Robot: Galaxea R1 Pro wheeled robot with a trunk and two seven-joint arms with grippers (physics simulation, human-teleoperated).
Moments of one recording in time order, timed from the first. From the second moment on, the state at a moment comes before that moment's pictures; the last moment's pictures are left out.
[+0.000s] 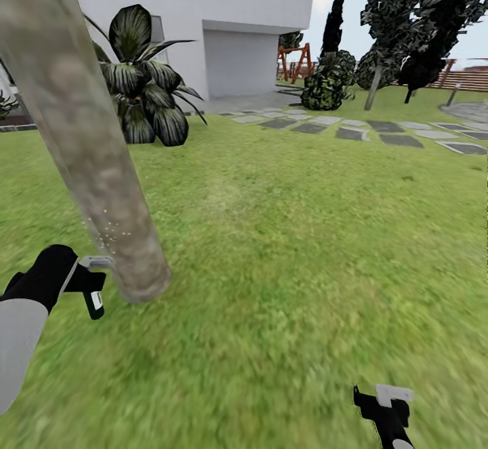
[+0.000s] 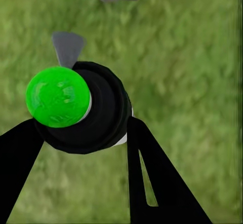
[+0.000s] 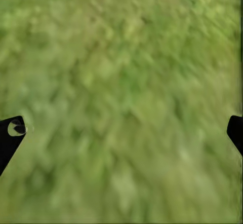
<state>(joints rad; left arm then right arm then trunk) -1.02 0.36 0.09 -0.61 -0.32 1.01 -0.40 -0.51 -0.14 0.12 -0.05 -0.18 -0.52 -0.17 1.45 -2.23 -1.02</state>
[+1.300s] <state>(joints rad) -1.02 0.36 0.09 -0.61 -0.32 1.01 -0.40 -0.51 -0.14 0.12 -0.05 -0.18 -0.52 -0.17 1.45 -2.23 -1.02</state>
